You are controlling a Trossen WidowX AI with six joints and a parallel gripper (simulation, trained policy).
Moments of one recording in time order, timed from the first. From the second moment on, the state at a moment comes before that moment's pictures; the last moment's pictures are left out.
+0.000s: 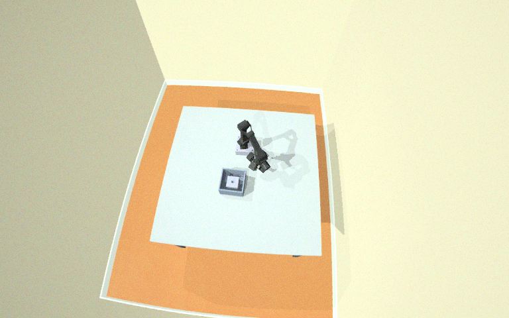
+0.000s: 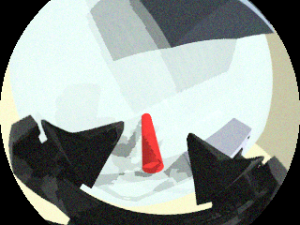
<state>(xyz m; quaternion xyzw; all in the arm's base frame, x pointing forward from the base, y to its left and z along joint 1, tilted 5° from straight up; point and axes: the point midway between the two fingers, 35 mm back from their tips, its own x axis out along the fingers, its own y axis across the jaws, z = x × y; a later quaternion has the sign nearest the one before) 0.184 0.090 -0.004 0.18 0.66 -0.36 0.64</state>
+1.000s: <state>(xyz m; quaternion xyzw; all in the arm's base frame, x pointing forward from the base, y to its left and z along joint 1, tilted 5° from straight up) 0.199 0.060 0.025 0.13 0.63 -0.38 0.66</state>
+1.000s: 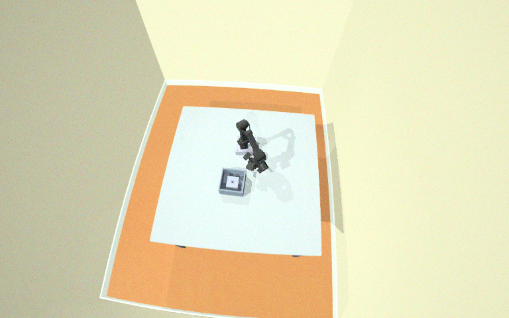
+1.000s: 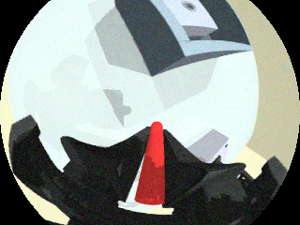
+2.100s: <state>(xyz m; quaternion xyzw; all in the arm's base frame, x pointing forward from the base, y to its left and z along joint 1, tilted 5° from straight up) 0.283 -0.041 0.106 0.22 0.53 -0.45 0.69</state>
